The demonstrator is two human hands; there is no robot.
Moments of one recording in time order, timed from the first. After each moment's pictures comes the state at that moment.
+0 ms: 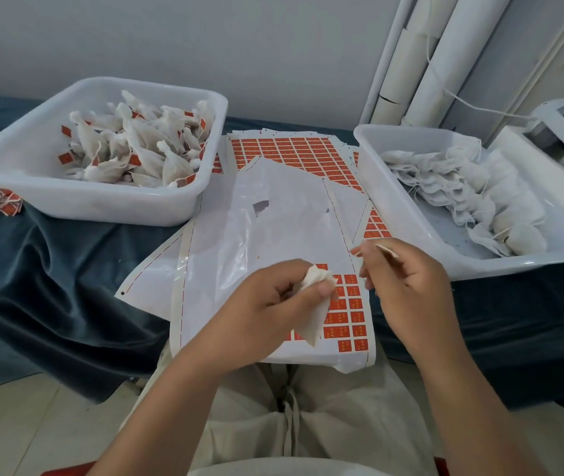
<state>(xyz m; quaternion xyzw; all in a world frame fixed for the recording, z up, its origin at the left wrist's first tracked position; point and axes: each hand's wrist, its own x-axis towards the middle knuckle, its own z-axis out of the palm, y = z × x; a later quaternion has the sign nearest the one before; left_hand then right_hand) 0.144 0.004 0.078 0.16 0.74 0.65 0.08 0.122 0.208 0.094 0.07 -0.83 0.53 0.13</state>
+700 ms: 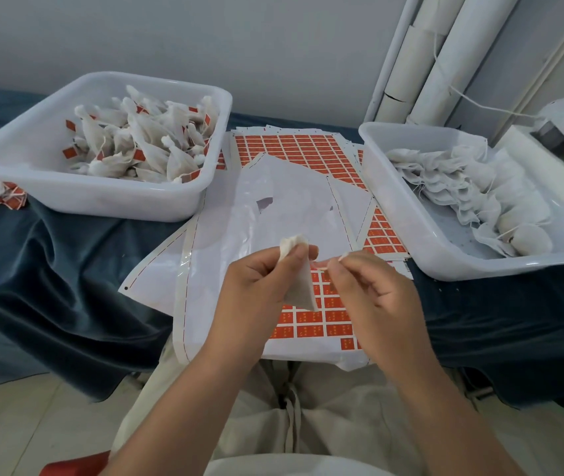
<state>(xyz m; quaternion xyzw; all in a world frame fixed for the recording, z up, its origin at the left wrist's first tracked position) 0.146 0.016 0.076 -0.03 0.67 0.74 -0.04 0.137 0.178 0.081 0.15 -0.82 0.54 0.11</state>
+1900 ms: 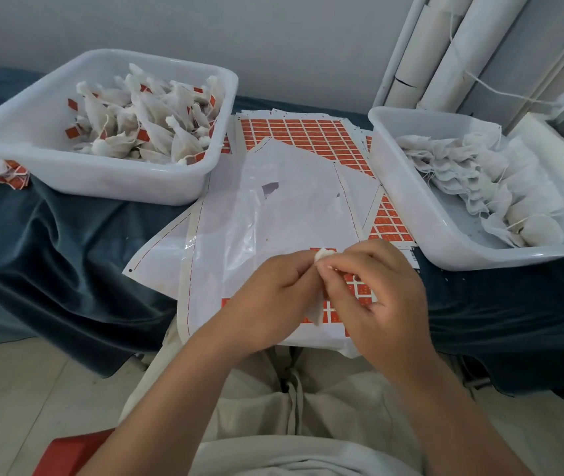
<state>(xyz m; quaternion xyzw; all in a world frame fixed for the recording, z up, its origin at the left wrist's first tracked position) 0.144 0.010 0.073 0.14 0.76 0.63 0.06 0.136 0.178 0.069 0.29 -0.83 0.37 0.30</state>
